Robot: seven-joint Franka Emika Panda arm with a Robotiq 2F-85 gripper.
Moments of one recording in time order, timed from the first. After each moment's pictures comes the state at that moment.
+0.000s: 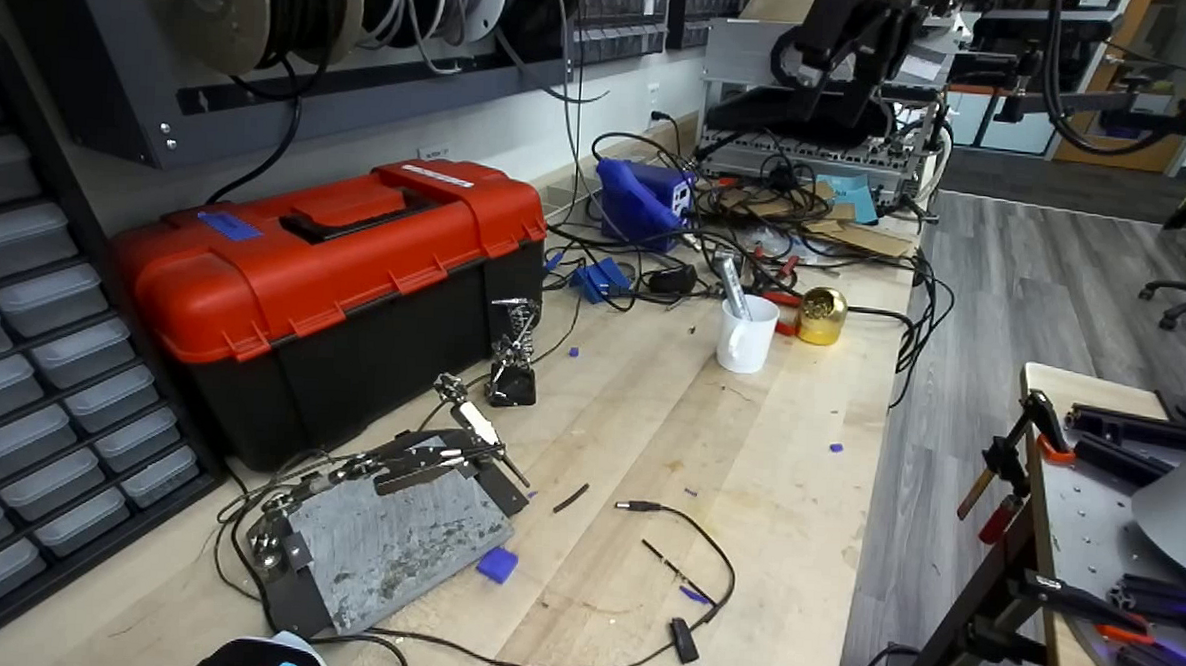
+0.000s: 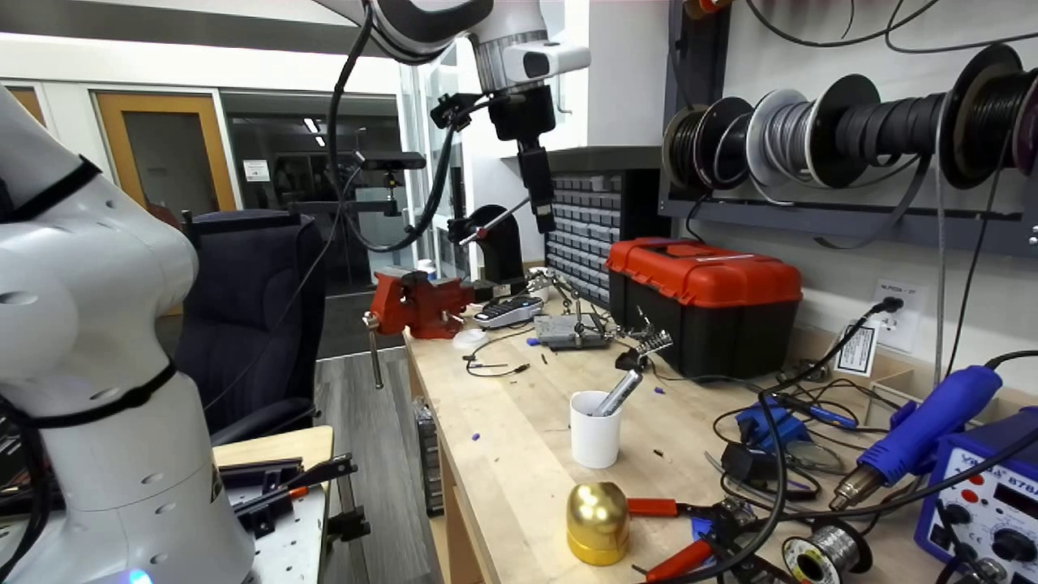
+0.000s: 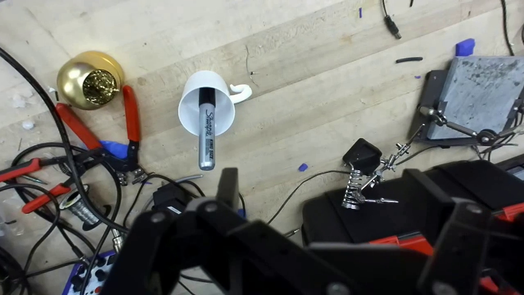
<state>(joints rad) -0.05 -0.49 0.11 -2.41 0.17 2.18 0.30</state>
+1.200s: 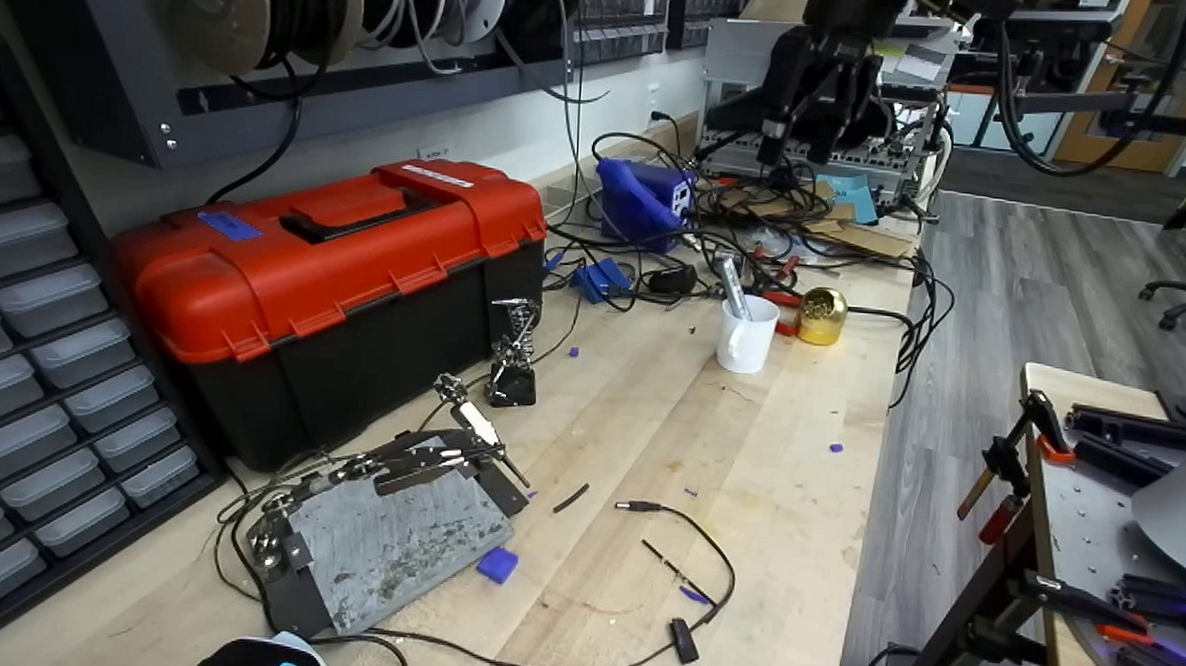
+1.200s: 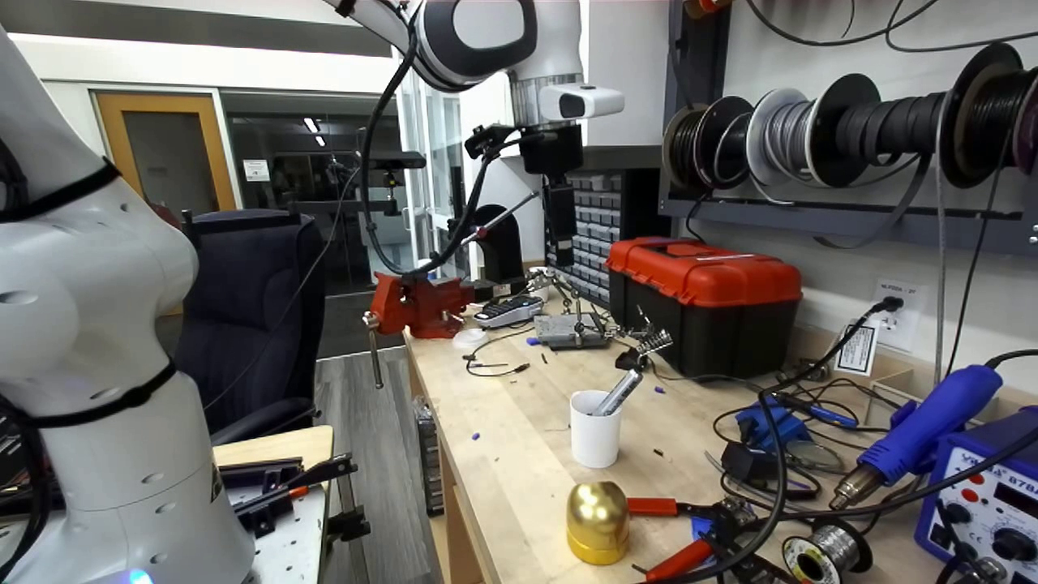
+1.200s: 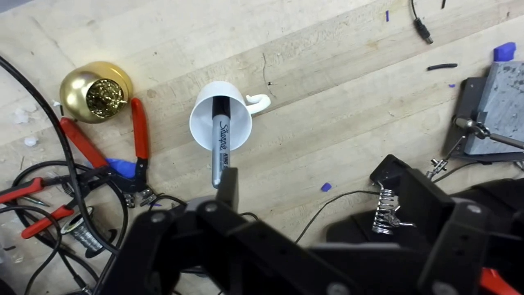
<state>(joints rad) -0.05 -0.34 0.08 -2.37 0.14 2.19 0.30</state>
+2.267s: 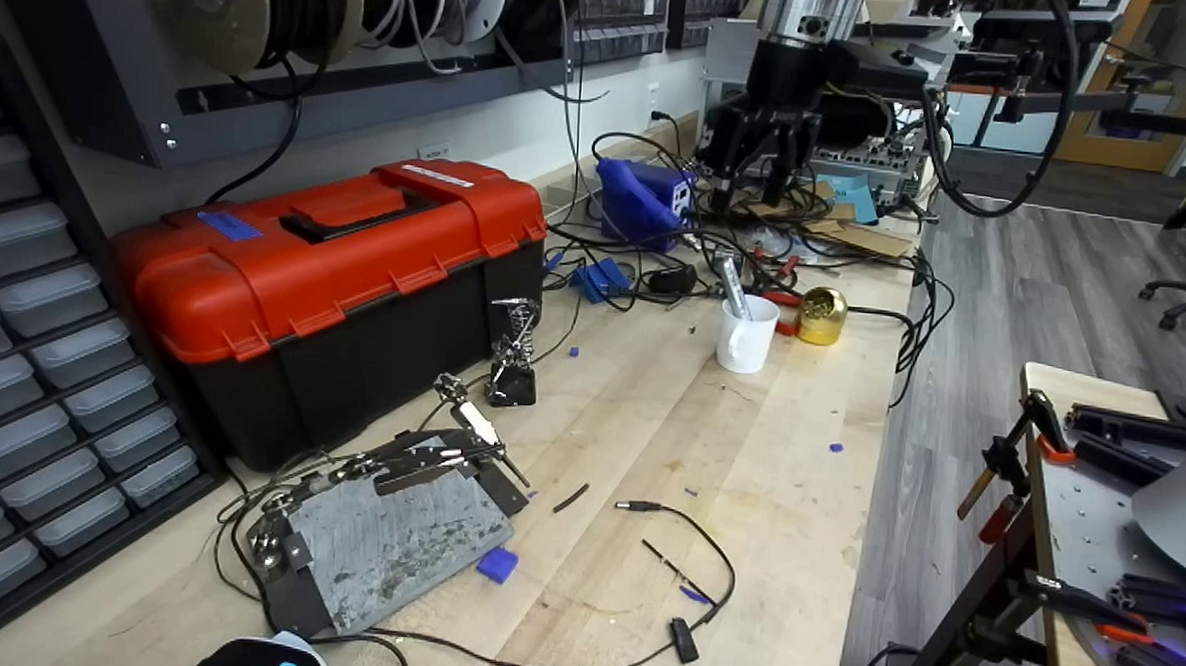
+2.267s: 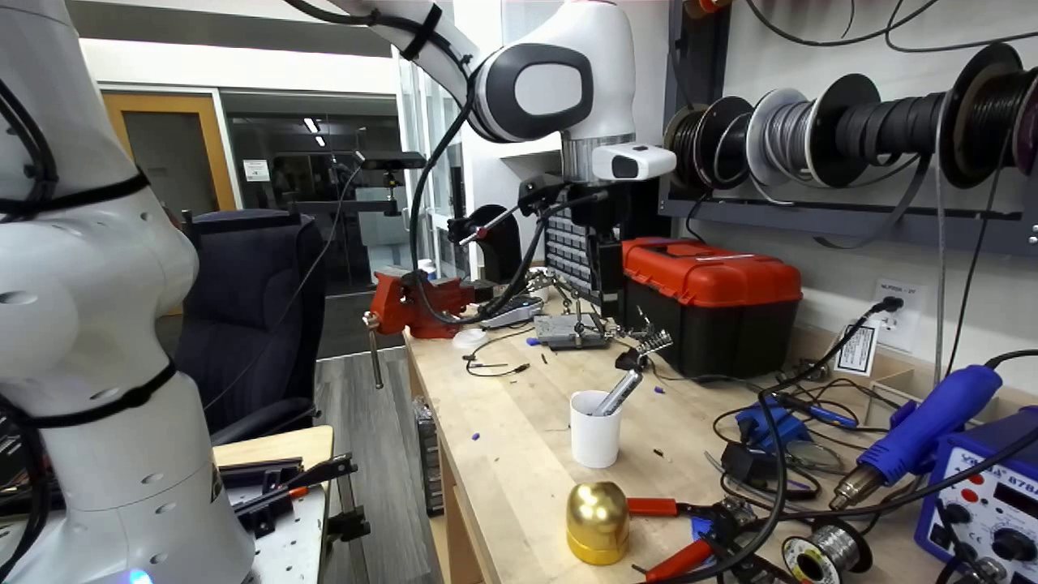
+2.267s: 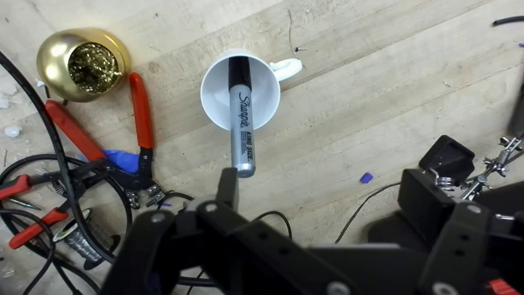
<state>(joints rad) -0.05 -0.11 0.03 -2.30 0.11 2.33 0.30</state>
